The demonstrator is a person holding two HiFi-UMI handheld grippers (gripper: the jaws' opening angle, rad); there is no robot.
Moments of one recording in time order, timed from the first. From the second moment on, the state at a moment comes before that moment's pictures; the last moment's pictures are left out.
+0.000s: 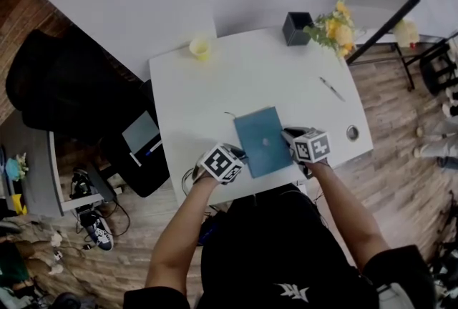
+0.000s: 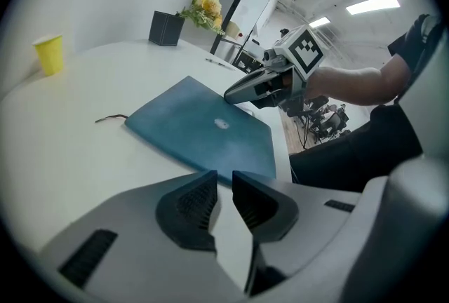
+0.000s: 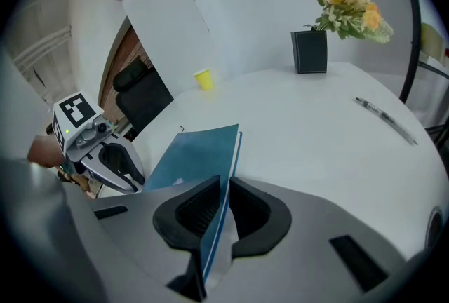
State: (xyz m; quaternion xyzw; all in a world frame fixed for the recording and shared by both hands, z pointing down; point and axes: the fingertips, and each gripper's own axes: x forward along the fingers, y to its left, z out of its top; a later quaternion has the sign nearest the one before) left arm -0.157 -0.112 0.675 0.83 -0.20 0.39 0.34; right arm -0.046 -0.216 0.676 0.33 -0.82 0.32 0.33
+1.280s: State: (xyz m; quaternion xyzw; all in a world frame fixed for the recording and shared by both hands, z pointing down) left arm -0.009 -0.254 0.586 0.89 -0.28 0.24 0.27; right arm 0.100 -0.316 0.563 0.33 -0.91 0.16 0.21
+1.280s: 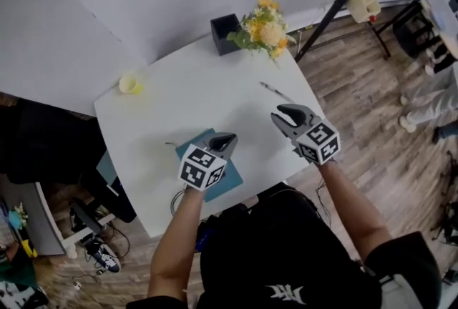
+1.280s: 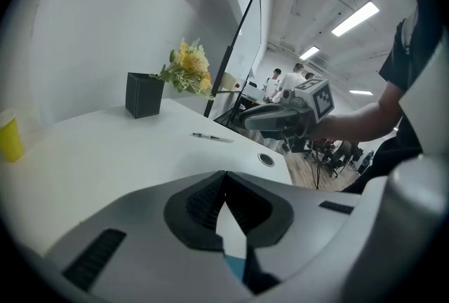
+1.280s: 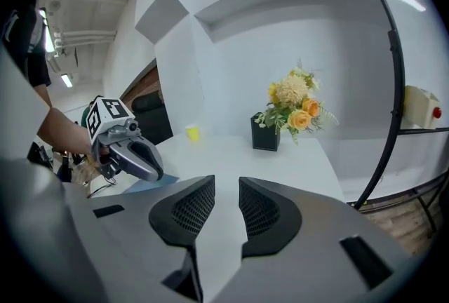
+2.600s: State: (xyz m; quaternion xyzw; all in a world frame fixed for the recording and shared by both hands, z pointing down) left arm 0.035 -0.298 0.598 0.85 -0.37 0.25 0.29; right arm 0.150 -0.391 0.679 0.24 -0.88 0.15 0.39
